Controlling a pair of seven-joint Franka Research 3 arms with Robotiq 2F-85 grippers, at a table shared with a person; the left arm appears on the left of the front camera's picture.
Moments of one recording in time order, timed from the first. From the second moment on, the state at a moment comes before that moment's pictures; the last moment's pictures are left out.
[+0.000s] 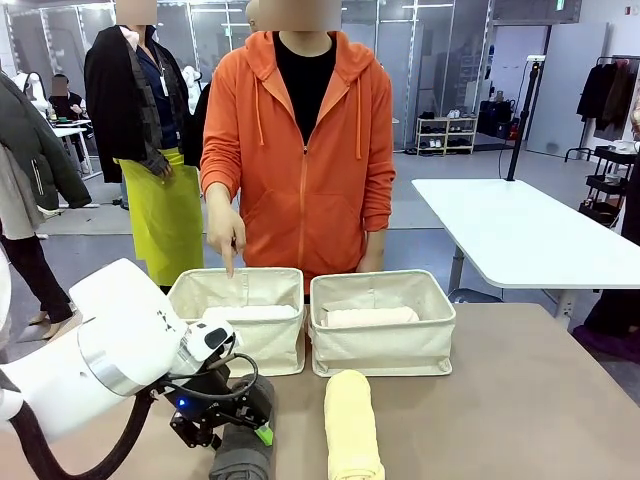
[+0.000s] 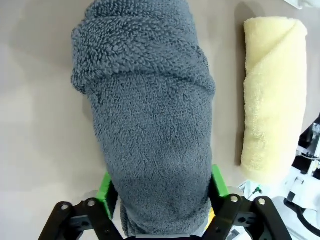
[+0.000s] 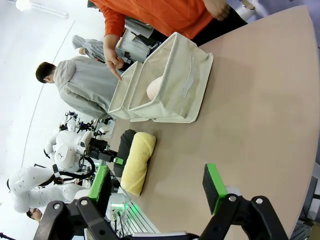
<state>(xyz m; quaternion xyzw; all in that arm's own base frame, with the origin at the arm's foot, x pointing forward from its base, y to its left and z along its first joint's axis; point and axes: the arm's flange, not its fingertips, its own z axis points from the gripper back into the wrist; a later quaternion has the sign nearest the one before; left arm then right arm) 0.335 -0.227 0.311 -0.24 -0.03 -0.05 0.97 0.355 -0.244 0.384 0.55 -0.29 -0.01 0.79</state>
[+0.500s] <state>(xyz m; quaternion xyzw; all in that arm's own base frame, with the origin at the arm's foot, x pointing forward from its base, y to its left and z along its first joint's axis) 0.338 -0.227 0.313 -0.25 -0.04 -0.06 0.97 0.355 -0.244 0.384 0.55 -0.29 -0.01 0.79</state>
